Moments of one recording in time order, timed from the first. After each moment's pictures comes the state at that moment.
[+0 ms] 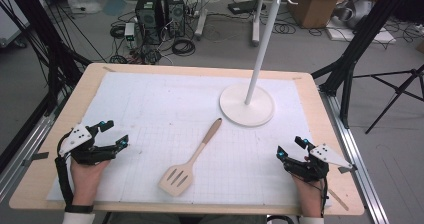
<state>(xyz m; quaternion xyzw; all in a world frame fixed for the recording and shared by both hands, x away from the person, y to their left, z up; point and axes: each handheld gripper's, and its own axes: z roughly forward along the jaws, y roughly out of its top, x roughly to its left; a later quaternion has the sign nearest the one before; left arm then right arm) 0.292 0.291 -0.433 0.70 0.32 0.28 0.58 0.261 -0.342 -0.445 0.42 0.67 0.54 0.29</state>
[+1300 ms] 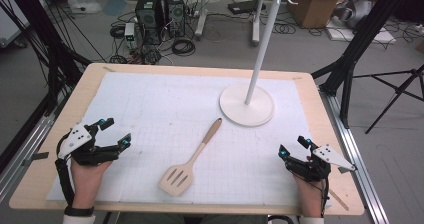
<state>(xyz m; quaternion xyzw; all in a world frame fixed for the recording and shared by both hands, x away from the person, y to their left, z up) 0.277 0.274 -0.408 0.68 0.31 0.31 0.59 0.259 -0.343 -0.443 0.43 0.65 0.55 0.30</state>
